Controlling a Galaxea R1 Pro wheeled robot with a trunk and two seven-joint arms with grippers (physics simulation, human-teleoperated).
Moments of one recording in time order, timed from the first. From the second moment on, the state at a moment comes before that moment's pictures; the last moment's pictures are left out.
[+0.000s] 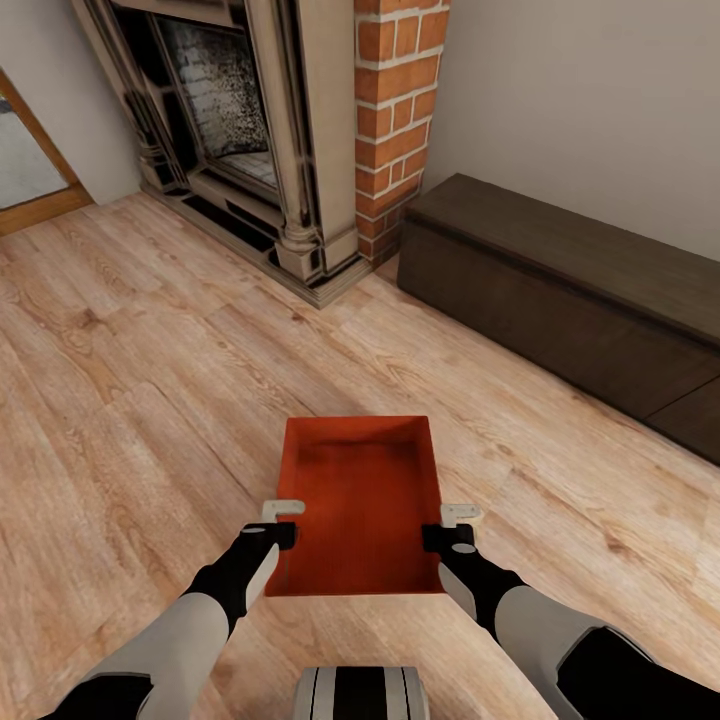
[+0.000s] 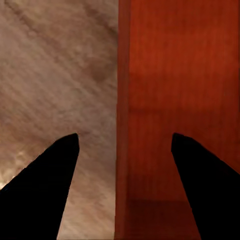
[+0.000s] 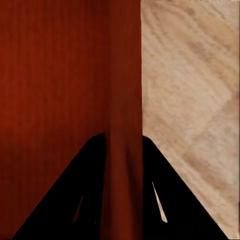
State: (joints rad) left arm -0.76 -0.13 0.02 -0.42 -0.02 0.28 0.19; right arm -0.84 0.08 0.59 -0.17 -0.52 -0.06 -0.26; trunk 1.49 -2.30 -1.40
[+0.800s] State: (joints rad) left arm -0.76 -0.13 0.02 -0.42 -0.01 0.24 0.19; right arm -0.83 0.08 0.60 -0.17 -0.53 -0.06 -0.26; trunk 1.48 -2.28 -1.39
